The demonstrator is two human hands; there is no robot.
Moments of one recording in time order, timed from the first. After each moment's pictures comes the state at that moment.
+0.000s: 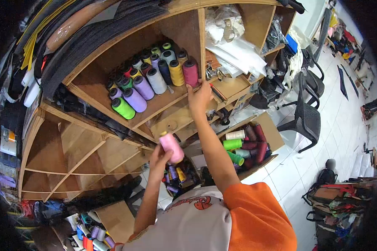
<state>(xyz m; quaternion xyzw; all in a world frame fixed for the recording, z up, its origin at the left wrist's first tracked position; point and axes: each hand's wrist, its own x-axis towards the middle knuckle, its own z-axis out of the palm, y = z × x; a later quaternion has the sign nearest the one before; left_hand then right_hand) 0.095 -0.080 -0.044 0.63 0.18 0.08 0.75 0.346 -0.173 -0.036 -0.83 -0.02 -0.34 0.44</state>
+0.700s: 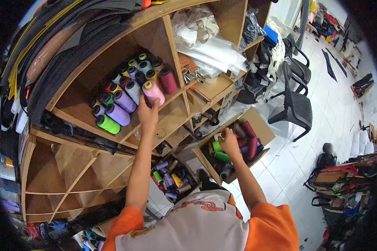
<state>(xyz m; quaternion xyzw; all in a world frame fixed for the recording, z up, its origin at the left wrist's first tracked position) 0.294 -0.073 -0.003 0.82 0.06 0.34 0.45 0.250 -0.394 -0.149 -0.92 -0.07 0.00 0.40</state>
